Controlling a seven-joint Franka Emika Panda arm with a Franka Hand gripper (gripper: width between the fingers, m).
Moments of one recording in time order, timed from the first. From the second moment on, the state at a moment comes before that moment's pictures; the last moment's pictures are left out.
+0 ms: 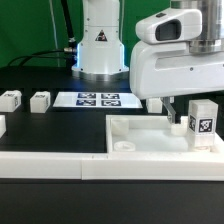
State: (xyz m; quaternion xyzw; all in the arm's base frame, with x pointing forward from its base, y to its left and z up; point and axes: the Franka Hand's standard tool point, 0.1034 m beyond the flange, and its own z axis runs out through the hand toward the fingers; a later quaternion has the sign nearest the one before) arm 0.627 0.114 0.077 -1.00 -0.04 0.00 0.05
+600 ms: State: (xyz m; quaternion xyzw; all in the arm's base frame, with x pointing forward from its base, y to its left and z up) arm 0.627 0.114 0.077 -1.00 -0.01 0.00 0.05
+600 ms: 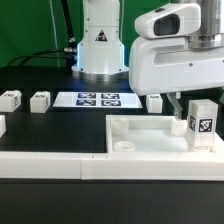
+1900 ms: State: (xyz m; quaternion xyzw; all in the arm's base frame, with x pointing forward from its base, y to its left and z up) arm 0.629 0.117 0.074 -0.72 0.69 0.03 0.06
